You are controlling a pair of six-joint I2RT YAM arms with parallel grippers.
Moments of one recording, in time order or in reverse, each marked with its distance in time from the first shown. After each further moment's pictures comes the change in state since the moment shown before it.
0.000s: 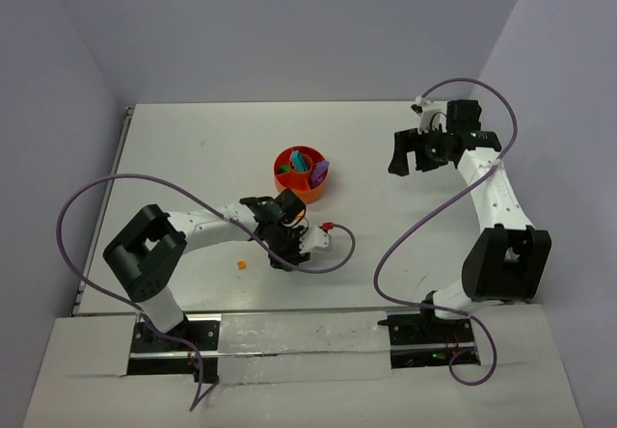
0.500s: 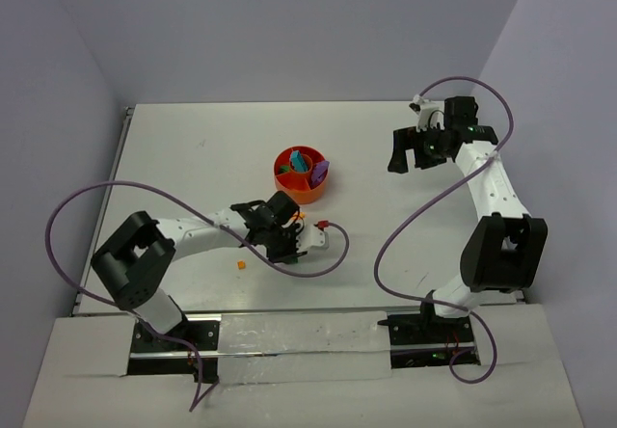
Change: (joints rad) left arm 0.009 -0.075 -0.091 0.142 -0.052 -0.035; right arm 0.000 0.066 0.043 -0.016 0.007 -0.007
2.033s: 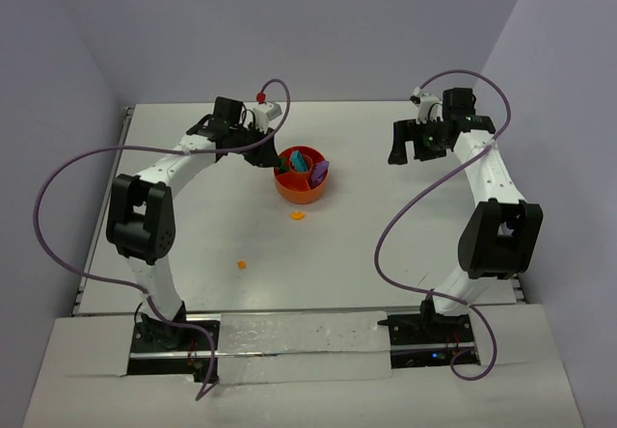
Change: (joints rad) left arm 0.536 0.272 0.588 0.012 0.291 -0.489; right arm 0.000 0.097 0.102 -0.020 0.027 0.031
